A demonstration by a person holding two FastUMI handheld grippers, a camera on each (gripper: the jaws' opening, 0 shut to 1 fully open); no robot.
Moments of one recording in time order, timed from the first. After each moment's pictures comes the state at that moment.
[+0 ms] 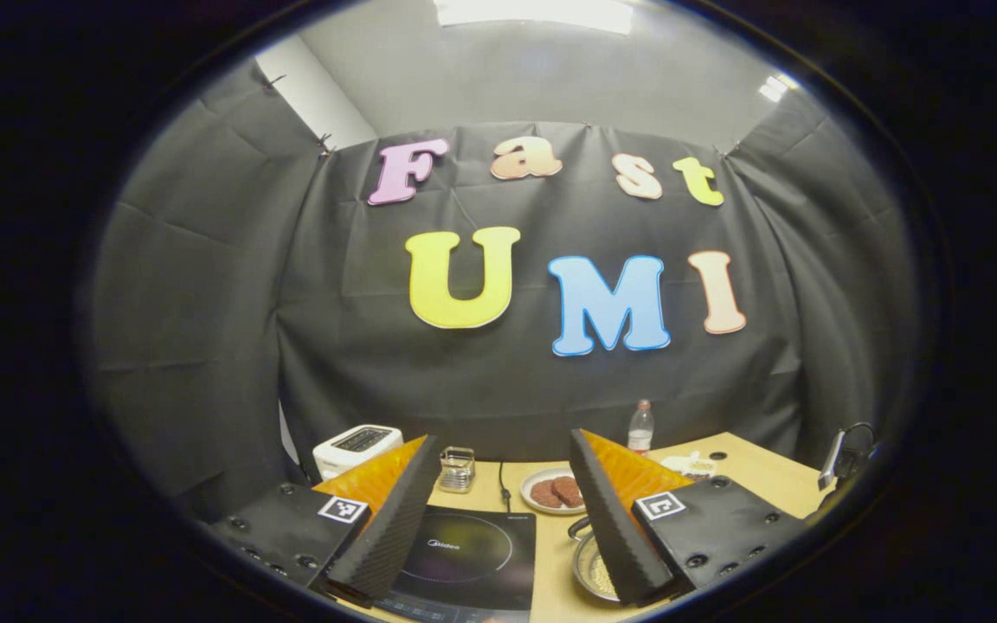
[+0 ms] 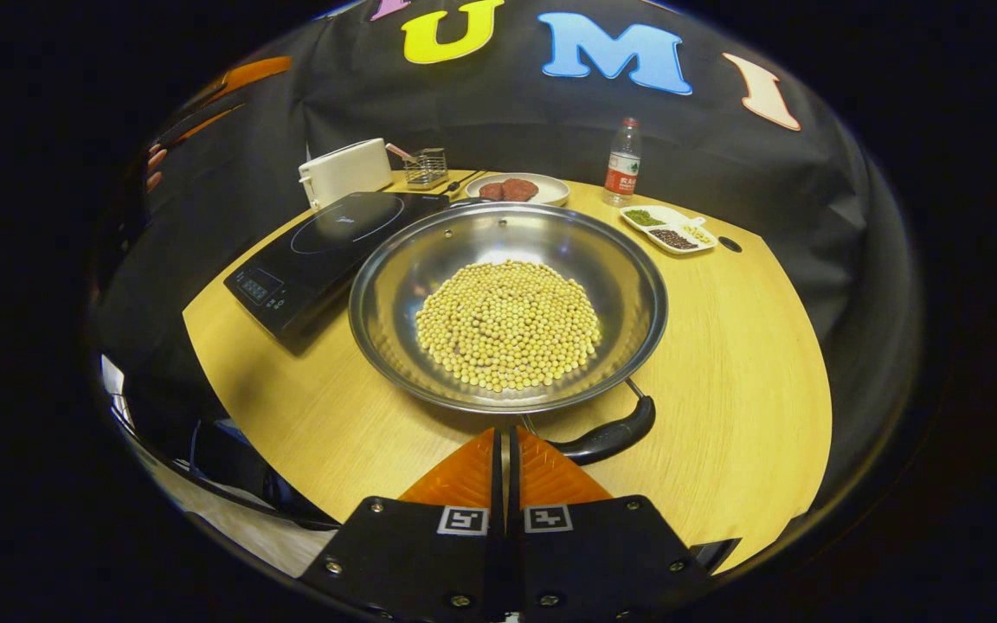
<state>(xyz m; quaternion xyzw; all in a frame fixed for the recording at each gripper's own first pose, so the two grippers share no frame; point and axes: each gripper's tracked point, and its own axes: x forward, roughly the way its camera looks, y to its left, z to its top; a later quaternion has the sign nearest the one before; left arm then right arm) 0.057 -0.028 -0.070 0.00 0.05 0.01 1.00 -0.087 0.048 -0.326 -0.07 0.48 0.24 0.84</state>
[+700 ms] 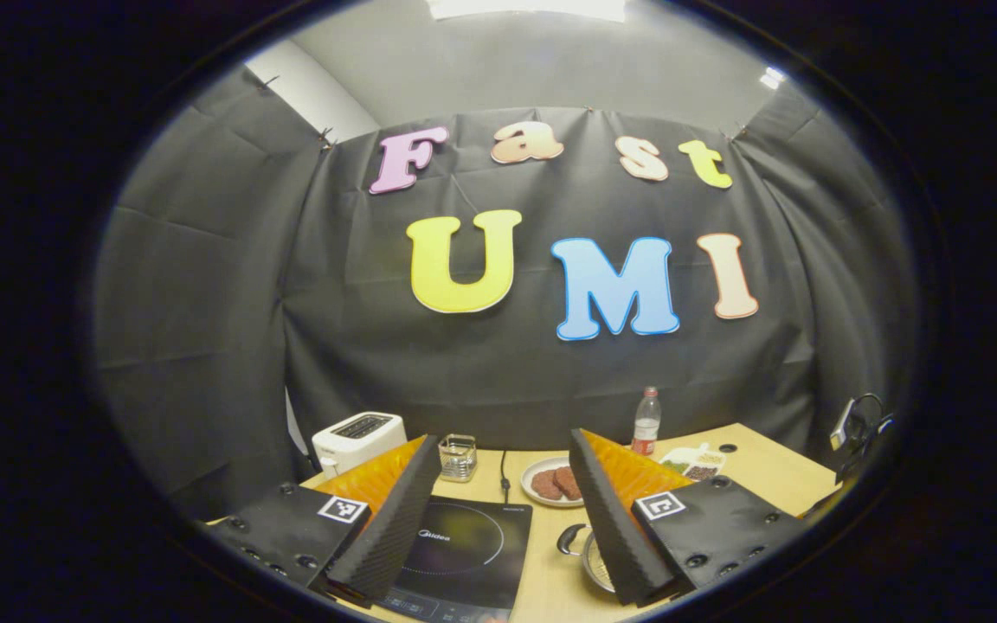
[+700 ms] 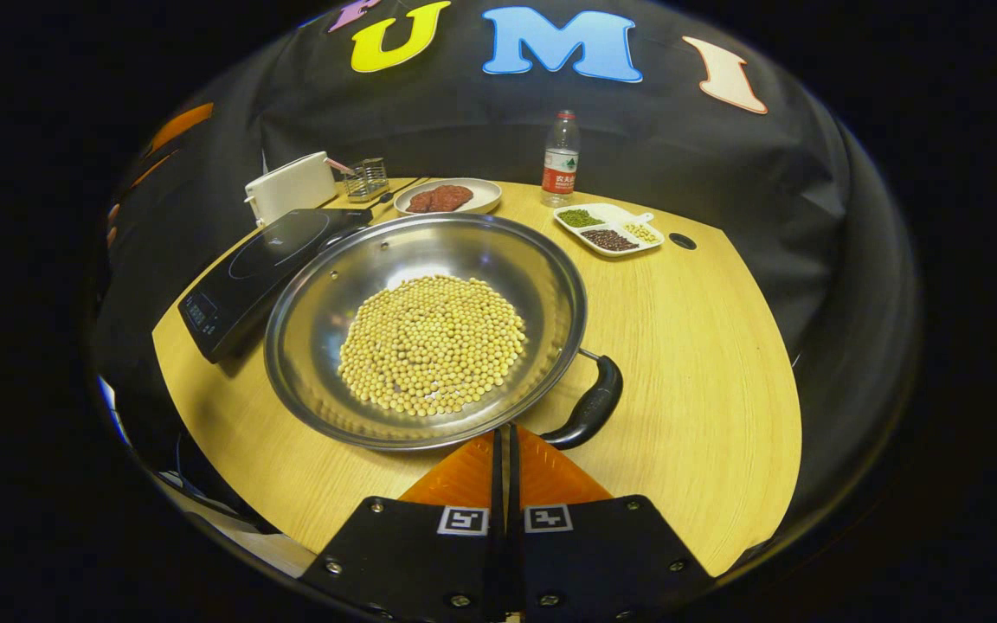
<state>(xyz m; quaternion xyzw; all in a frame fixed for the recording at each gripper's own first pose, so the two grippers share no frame) 0.066 -0.047 -0.091 0.01 0.07 0.04 1.00 -0.016 -0.022 -0.340 -0.07 0.48 0.20 0.85</state>
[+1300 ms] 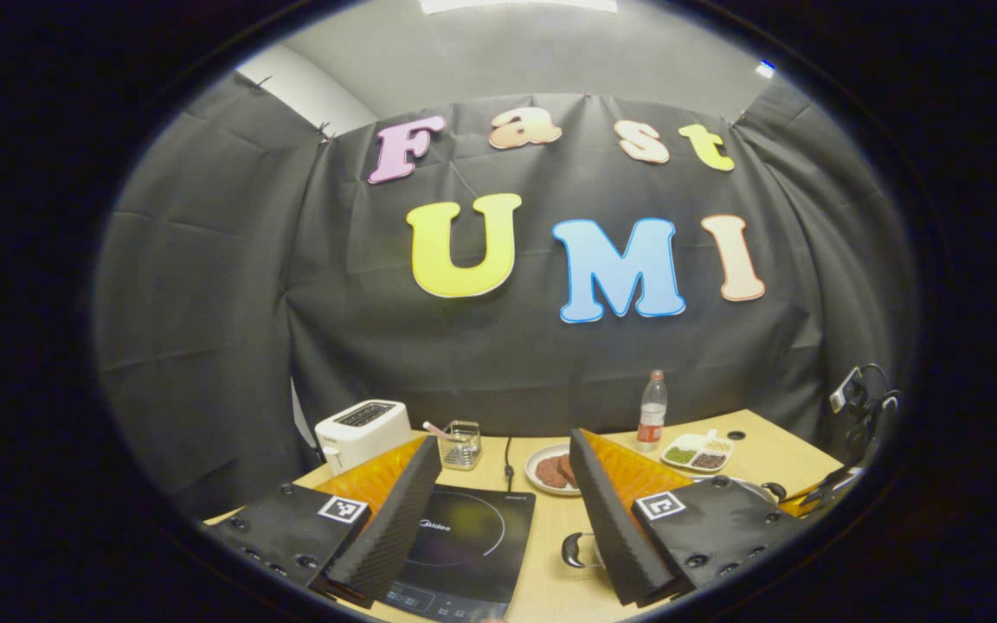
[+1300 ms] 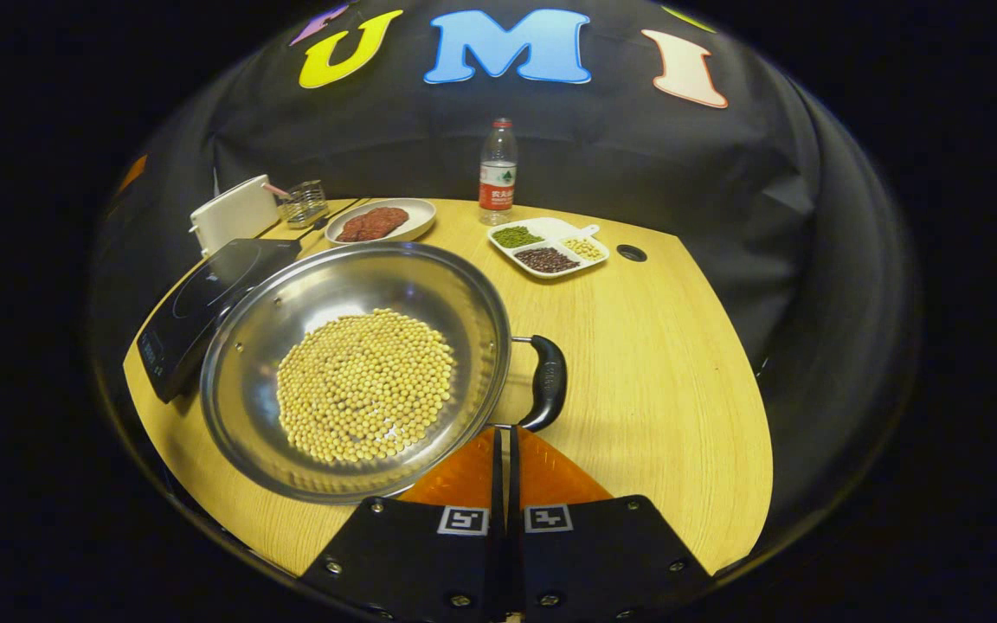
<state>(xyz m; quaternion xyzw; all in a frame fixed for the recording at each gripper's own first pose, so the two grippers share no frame) 0.071 -0.056 -0.117 0.02 0.10 0.05 0.99 0.045 -0.062 -0.347 -0.07 0.46 0.12 0.88</state>
